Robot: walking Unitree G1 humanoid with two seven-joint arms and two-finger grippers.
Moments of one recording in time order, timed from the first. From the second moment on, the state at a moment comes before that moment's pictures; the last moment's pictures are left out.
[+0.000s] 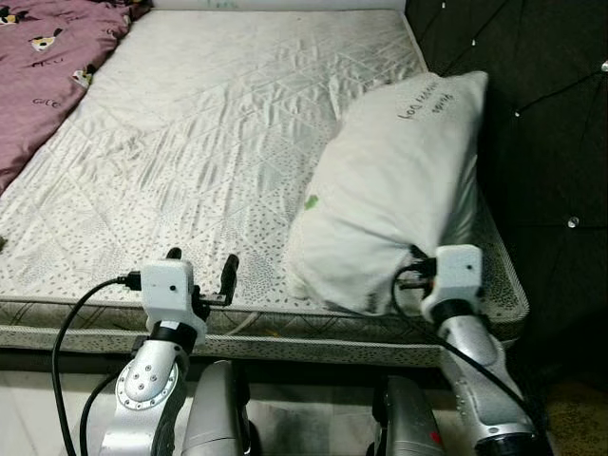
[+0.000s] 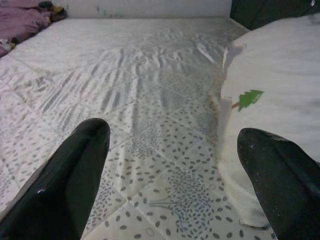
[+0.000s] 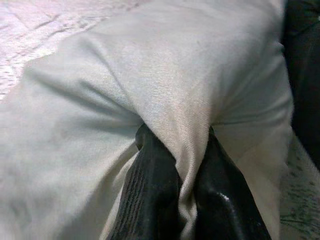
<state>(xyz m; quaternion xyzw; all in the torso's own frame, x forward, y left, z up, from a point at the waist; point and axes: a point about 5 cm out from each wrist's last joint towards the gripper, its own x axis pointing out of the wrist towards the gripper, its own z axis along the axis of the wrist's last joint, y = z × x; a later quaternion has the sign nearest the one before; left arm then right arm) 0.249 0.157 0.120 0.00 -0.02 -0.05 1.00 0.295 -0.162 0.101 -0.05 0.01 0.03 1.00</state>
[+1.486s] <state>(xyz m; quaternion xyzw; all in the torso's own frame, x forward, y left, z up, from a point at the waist) 0.248 0.161 0.118 -0.01 -0.03 -0.03 1.00 0.332 -0.328 0.124 -0.21 0.11 -0.13 0.96</state>
